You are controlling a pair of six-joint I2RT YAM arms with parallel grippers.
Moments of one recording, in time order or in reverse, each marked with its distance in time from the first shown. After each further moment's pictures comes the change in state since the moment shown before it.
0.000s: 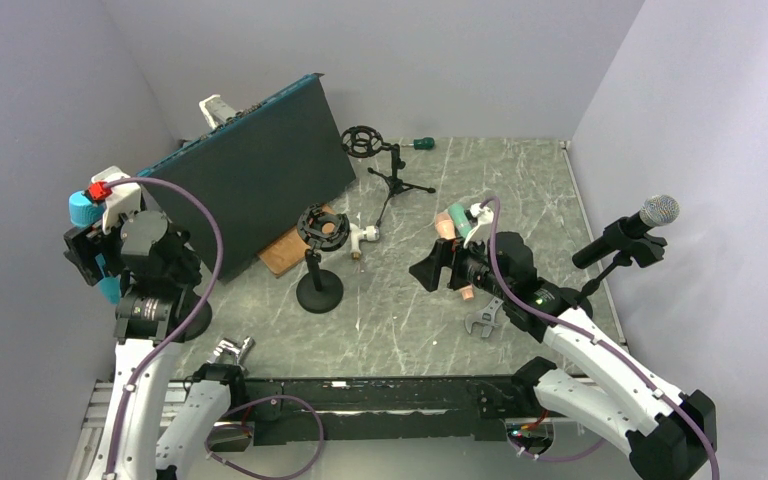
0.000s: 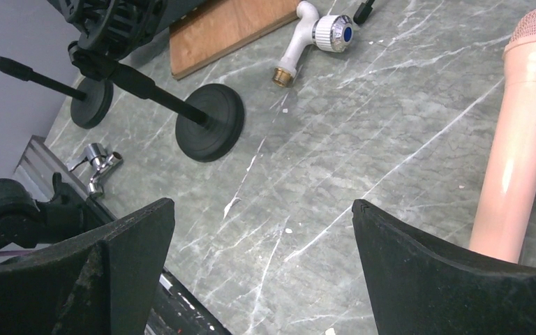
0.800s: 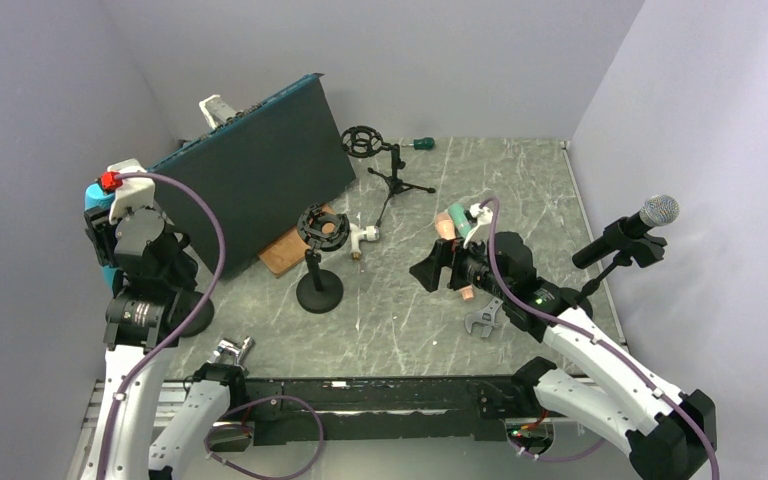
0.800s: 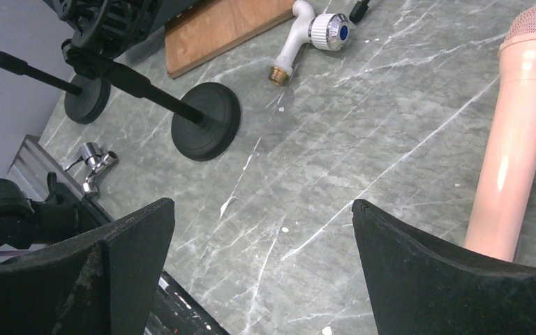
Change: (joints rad) left arm -0.027 -0.007 0.077 -0.135 0.185 0.009; right arm 0.000 -0.002 0.000 -0.006 0.008 -0.007
